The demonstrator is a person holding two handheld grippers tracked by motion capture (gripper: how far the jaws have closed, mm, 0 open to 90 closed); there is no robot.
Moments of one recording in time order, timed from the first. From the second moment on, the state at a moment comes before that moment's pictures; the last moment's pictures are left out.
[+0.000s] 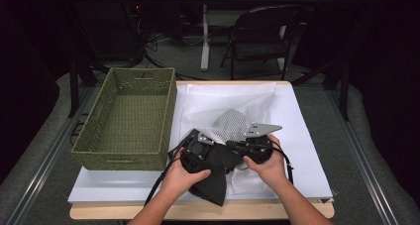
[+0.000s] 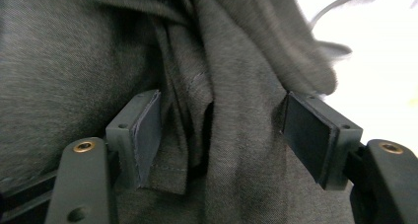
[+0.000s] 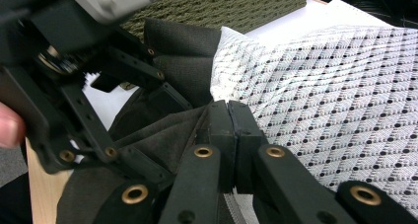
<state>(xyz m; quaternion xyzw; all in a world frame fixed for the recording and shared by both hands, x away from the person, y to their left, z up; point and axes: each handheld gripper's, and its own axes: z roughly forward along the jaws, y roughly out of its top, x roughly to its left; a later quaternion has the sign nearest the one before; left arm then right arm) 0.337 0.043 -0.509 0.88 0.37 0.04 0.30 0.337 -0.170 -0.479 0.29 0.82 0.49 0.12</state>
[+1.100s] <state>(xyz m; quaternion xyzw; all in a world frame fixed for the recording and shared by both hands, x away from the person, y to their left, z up) 0.344 0.041 -0.513 0.85 0.37 0.03 0.37 0.333 -0.167 -0.480 0.28 0.82 0.49 0.12</state>
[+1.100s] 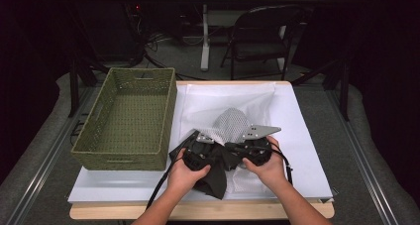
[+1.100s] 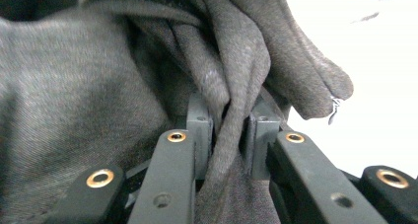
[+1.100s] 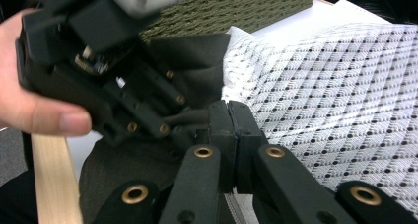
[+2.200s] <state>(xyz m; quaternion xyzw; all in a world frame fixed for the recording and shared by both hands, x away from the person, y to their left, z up) 0.349 0.049 -0.479 0.84 0.39 0.07 0.37 0.335 -0.177 -0.476 0.29 0.81 0.49 0.12</state>
